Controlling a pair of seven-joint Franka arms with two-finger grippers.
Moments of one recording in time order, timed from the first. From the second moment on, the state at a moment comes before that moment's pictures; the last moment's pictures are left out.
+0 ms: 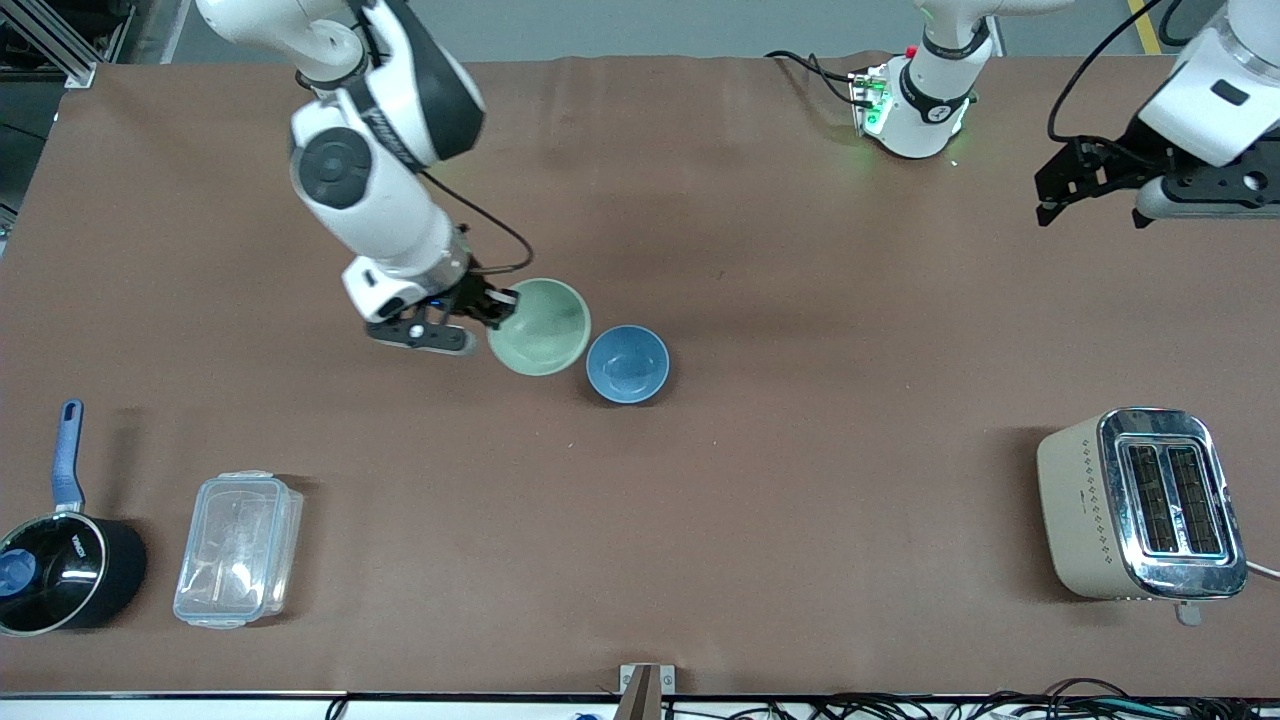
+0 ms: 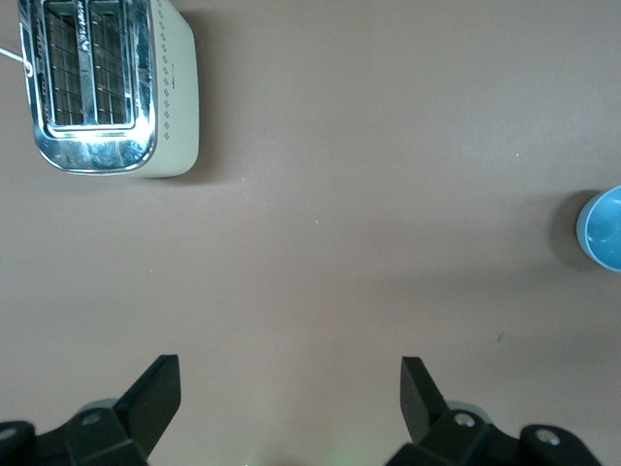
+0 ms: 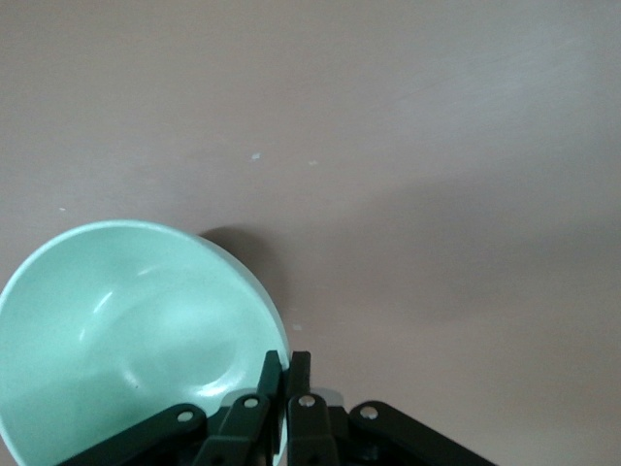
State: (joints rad) left arm -0.04 -0.13 -0.14 -1.65 0.01 1.55 -0.11; right arm 0.61 0.23 -0.05 -1.85 0.16 2.13 0.71
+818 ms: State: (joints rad) left arm -0.03 -0.13 -0.13 -1.65 0.01 1.53 -0.07; right arm 0.77 0.48 -0.05 -1.82 0.13 2.38 0.91
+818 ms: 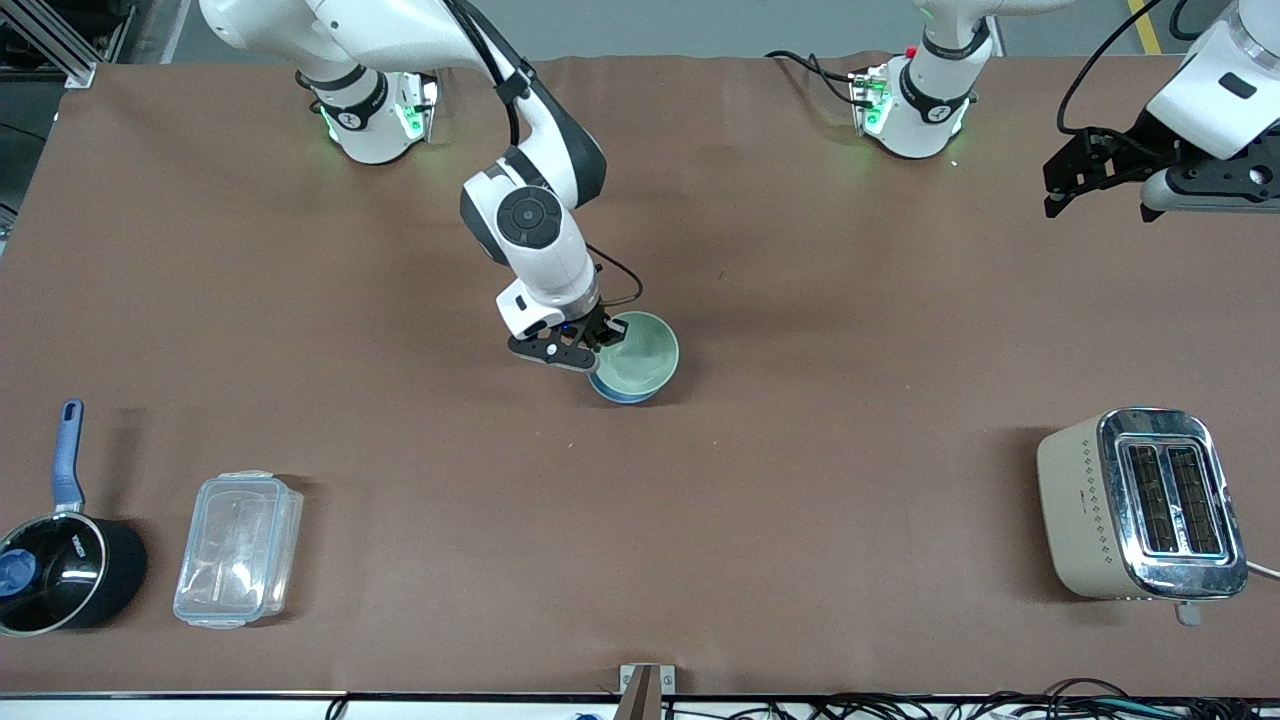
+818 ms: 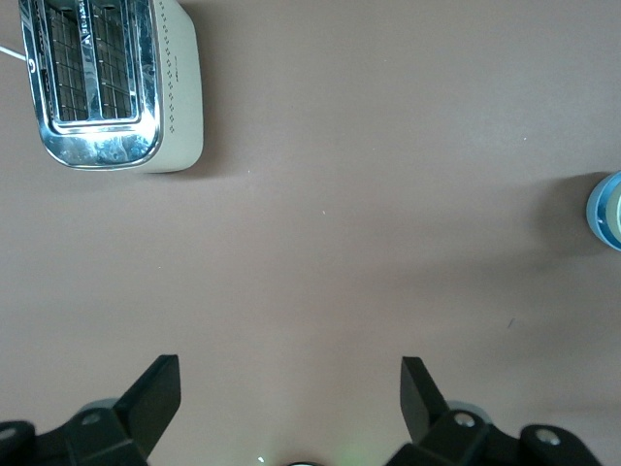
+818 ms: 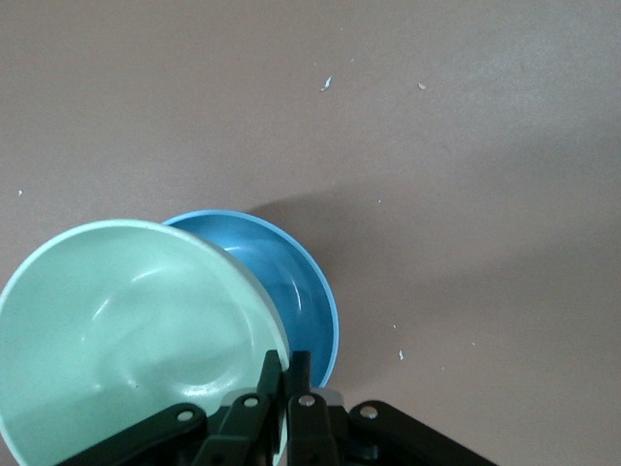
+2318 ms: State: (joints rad) left arm 0.01 -0.09 -0.12 -1.63 0.01 1.53 -0.06; right arm 0.76 0.46 -0.08 -1.81 0.09 2.34 0.93
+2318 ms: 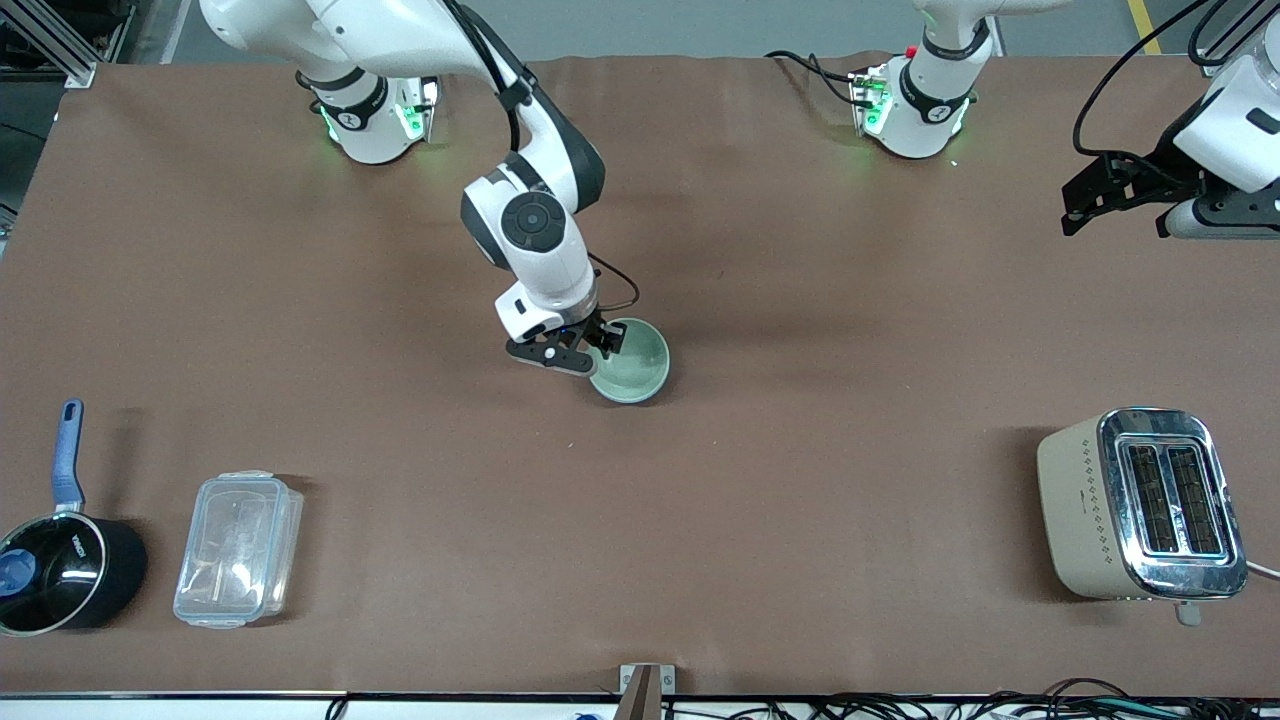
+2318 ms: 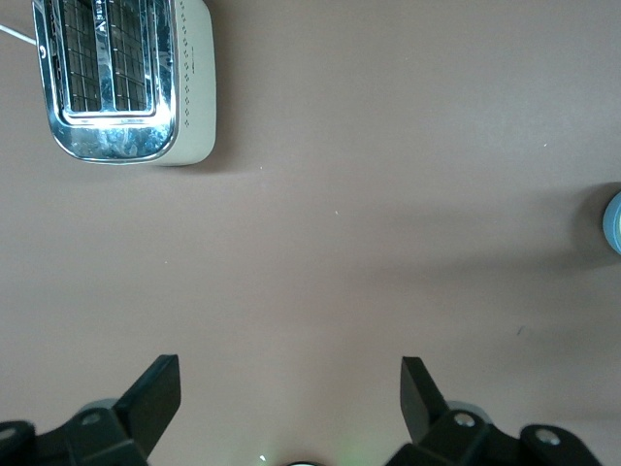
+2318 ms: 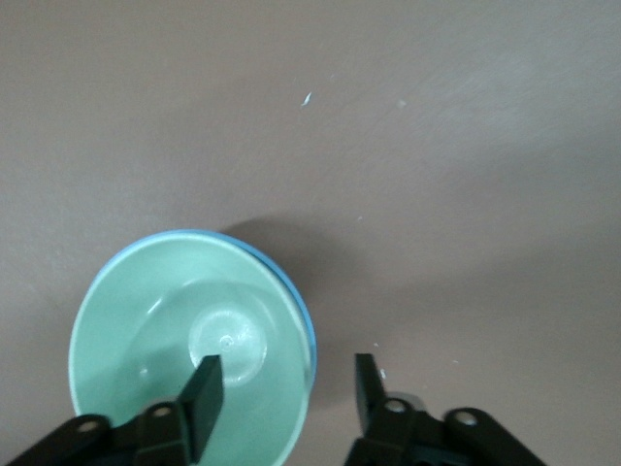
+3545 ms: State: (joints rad) left arm 0.00 -0.10 -0.13 -1.61 0.01 1.51 -0.06; right arm 0.06 -0.05 -0.10 -1.54 -0.02 1.54 0.18
